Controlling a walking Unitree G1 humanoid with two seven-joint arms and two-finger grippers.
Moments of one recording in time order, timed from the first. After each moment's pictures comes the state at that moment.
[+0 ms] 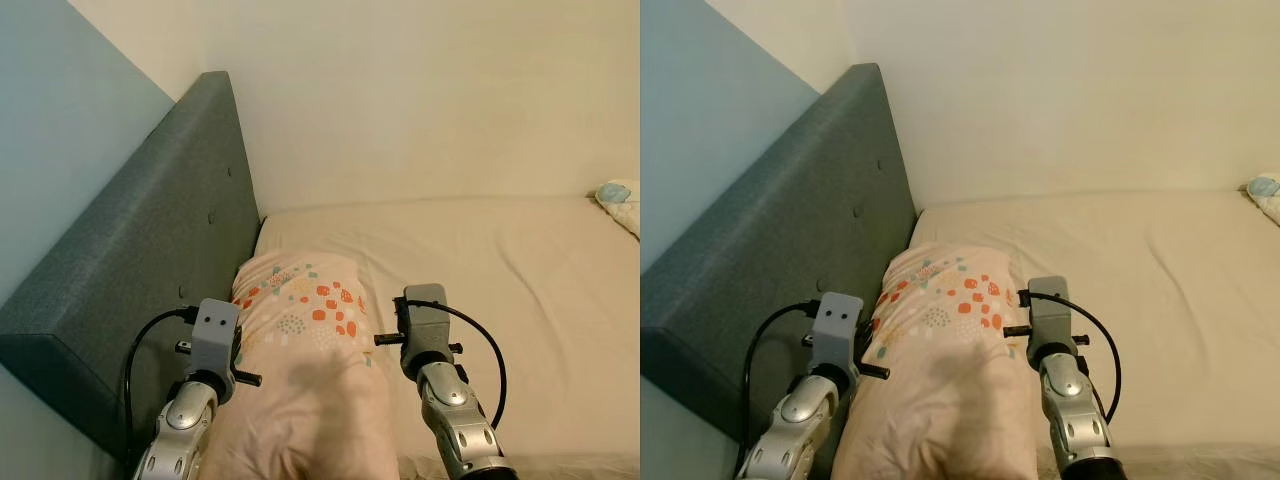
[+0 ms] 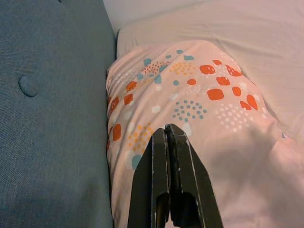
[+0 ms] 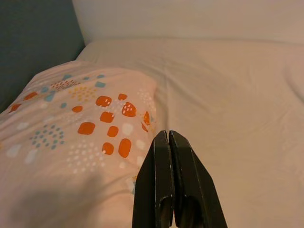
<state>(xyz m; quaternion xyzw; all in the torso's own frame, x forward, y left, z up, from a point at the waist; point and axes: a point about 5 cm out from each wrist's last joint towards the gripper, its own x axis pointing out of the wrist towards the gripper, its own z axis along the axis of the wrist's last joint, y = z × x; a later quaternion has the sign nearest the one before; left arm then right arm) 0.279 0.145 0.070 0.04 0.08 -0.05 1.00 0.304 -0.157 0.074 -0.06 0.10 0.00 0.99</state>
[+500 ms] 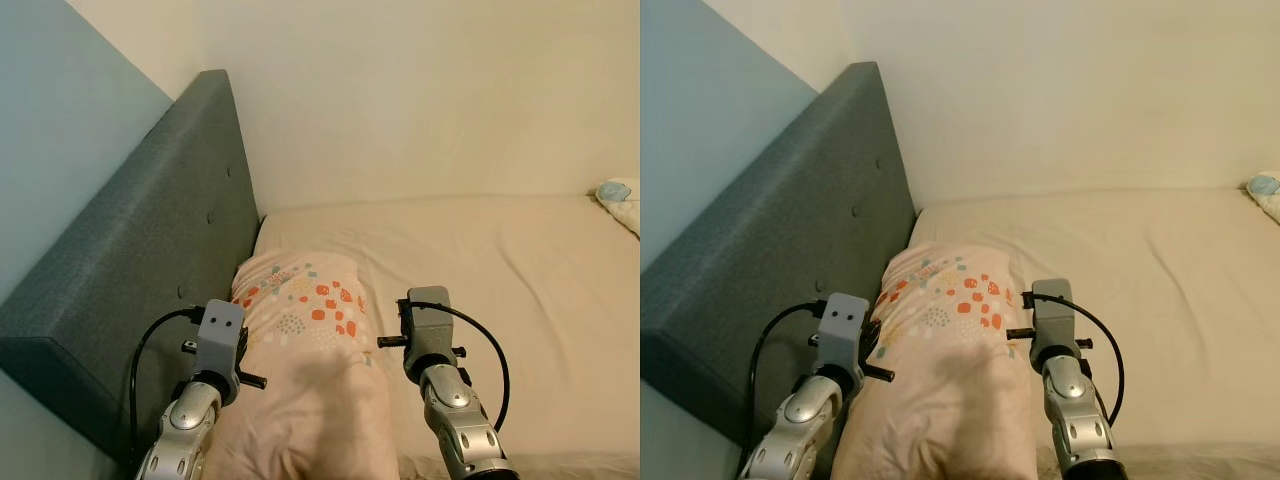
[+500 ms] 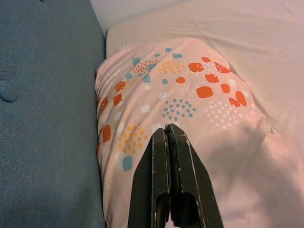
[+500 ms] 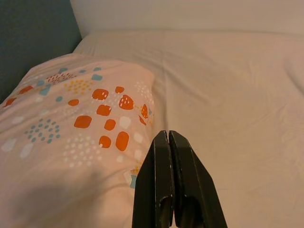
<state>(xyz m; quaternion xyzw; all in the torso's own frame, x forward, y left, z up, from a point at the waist) 0.279 0.139 0.070 0.04 0.08 -0.07 0.99 0.301 -0.158 0.070 -0.05 0.11 -0.01 0.99</state>
